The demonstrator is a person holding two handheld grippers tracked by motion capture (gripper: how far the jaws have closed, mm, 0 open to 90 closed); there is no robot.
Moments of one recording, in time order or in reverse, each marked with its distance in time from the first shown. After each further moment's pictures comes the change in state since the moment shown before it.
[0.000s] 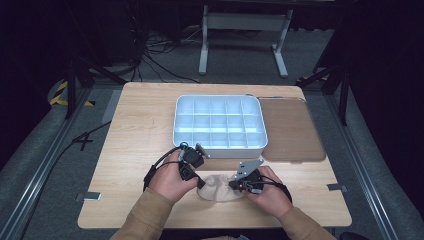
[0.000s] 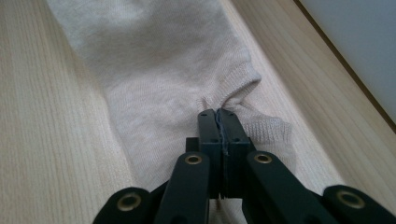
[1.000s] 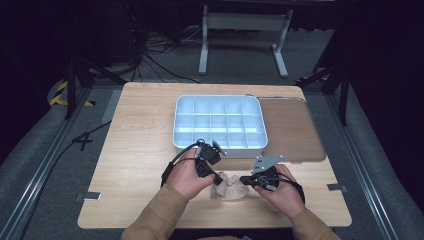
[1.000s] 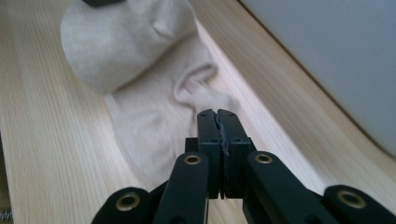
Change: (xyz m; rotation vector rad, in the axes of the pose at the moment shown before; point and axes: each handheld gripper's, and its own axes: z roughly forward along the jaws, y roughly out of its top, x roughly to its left) left arm -0.016 0.034 0.018 -0.045 -0.042 0.060; right arm -0.016 -0.020 -0.036 -0.068 -0.035 0.115
